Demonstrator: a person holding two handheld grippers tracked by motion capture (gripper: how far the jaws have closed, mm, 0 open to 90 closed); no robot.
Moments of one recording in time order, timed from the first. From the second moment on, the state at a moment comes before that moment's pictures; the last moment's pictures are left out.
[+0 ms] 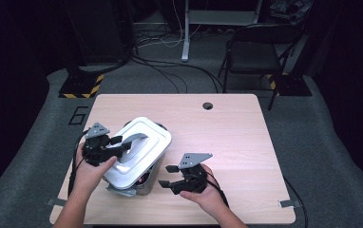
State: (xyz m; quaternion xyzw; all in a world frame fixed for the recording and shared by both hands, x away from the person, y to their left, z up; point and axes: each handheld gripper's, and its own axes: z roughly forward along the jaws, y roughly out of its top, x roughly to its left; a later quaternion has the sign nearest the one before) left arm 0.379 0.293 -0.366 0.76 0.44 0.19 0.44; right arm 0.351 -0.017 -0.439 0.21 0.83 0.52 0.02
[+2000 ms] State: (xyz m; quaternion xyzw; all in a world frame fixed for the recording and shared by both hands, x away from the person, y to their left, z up) left arm 0.358 0.338 -0.405 0.74 0.48 0.18 0.43; right arm 0.403 0.009 -0.417 0.26 0.80 0.53 0.06
